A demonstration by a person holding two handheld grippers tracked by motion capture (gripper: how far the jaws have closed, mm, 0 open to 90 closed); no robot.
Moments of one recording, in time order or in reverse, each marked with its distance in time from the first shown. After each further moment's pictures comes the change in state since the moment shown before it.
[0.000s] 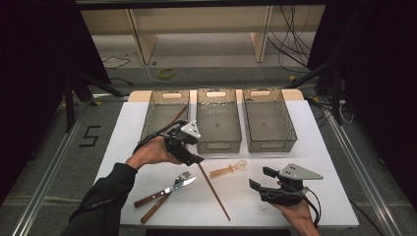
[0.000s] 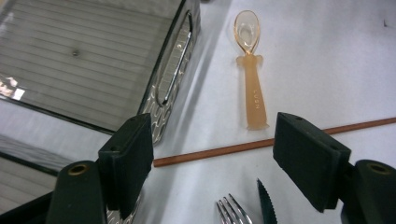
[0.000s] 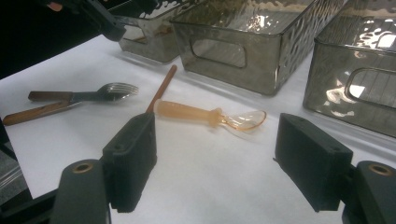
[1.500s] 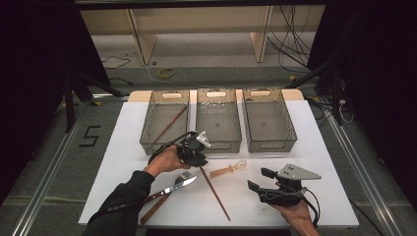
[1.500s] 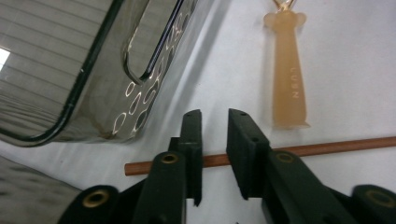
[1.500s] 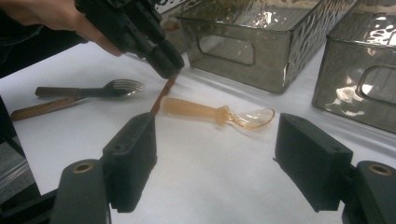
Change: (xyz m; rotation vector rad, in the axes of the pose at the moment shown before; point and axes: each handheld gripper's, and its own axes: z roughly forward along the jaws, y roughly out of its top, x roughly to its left) left arm 0.002 -0.014 0.065 0.104 0.009 -0.094; right arm 0.003 0.000 0.002 0.015 0.020 -0.001
